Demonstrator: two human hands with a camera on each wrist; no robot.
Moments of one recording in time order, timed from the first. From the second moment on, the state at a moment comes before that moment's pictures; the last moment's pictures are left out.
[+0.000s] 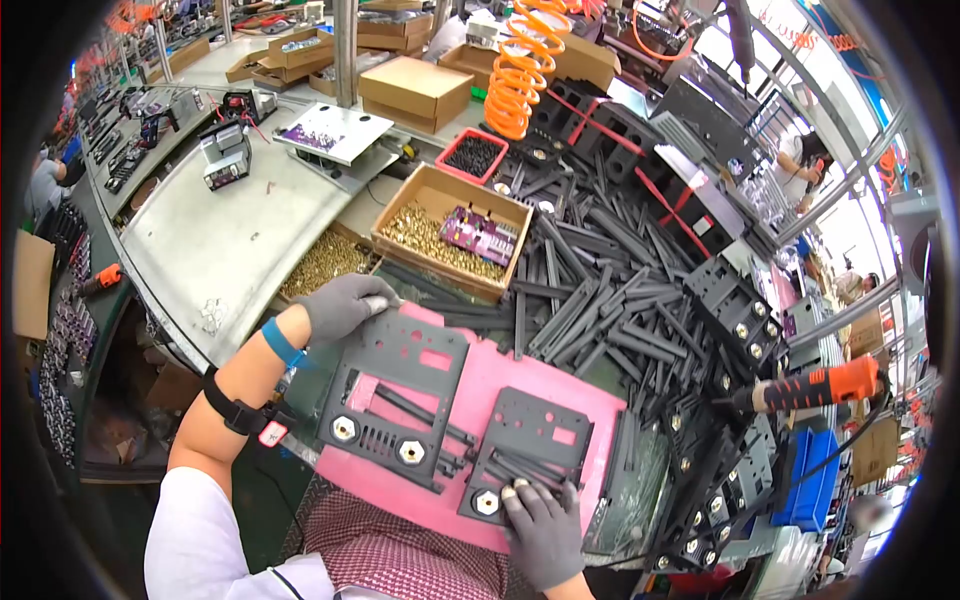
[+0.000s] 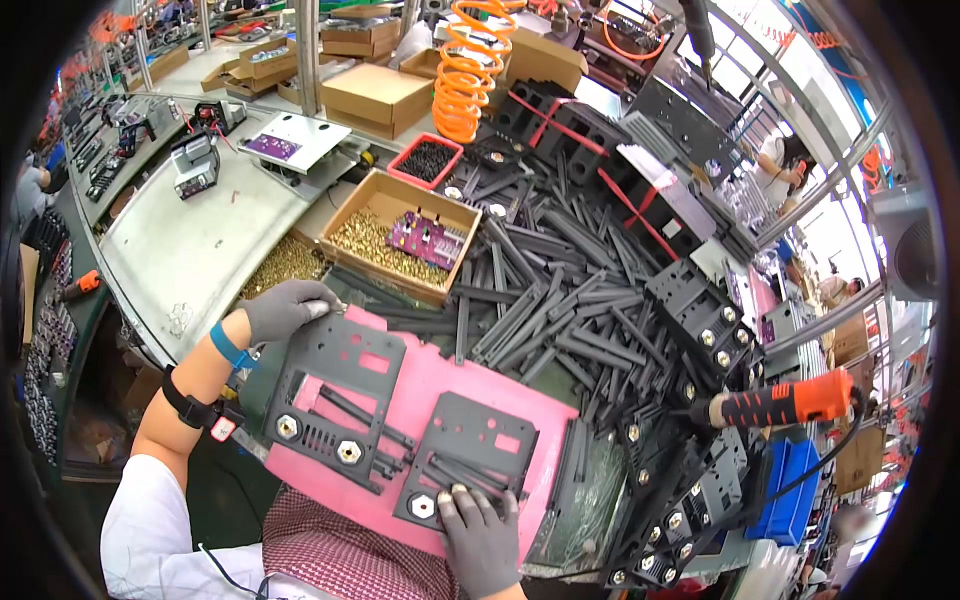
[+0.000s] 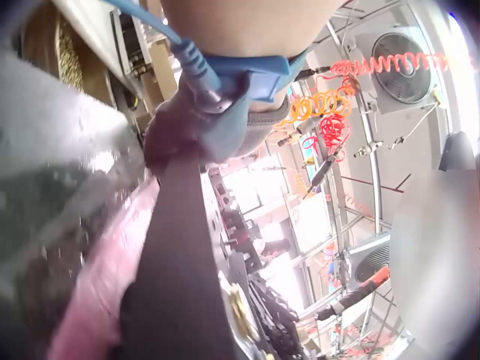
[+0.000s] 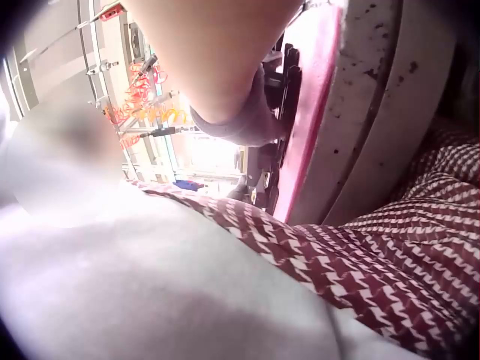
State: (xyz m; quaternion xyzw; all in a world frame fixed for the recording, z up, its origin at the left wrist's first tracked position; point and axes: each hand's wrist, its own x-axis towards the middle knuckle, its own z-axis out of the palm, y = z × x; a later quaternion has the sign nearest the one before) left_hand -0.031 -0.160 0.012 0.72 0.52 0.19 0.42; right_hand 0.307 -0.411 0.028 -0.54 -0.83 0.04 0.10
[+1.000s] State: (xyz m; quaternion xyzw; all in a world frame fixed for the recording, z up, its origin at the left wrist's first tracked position) left_hand 0.042 -0.010 0.026 0.79 0.60 -0.16 0.00; right_hand 0.443 -0.331 0.095 -0.67 -0.42 -0.20 0.58
